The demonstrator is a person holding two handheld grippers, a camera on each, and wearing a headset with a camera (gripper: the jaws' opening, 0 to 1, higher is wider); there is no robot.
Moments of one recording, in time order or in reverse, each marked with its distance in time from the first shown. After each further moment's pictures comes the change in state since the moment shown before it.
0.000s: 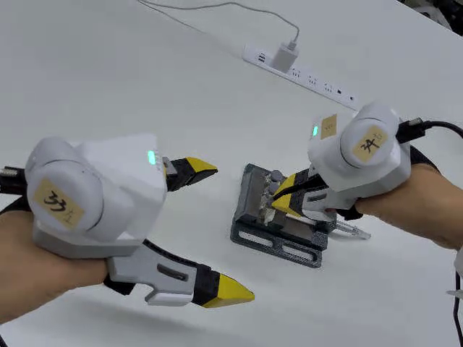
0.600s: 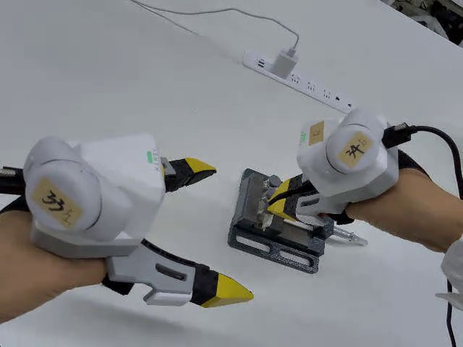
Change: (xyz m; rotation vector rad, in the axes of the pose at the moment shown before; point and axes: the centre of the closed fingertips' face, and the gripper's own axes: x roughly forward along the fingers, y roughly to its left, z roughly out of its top) left arm 0.000 0.003 0.004 0.000 -0.015 0.010; right arm 0.004 0.000 0.000 -0.019 0.044 0.002
